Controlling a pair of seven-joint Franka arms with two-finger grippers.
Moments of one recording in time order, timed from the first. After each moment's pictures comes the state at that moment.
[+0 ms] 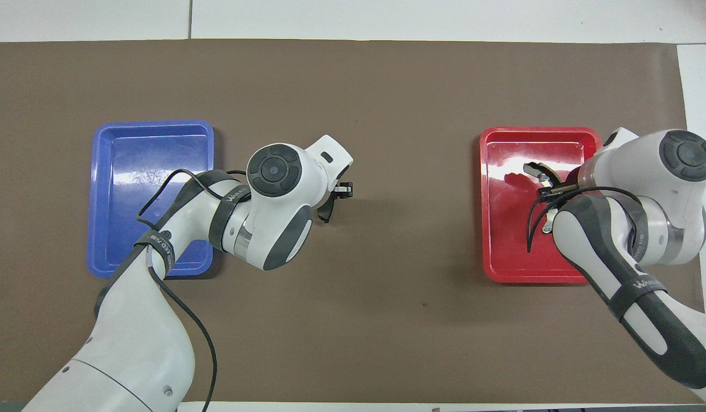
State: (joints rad) left arm -0.61 0.41 -0.03 -1.85 -0.08 2.39 -0.49; right arm -0.02 0.14 0.00 -2.15 -0.02 2.30 -0.13
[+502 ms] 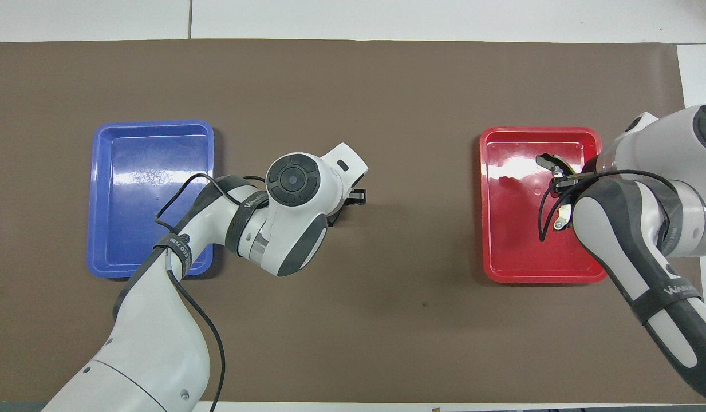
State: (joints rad) left arm -0.64 0.42 -0.03 -1.84 -0.08 2.39 -0.49; right arm -0.02 0.10 0.00 -2.06 -0.02 2.13 -0.09
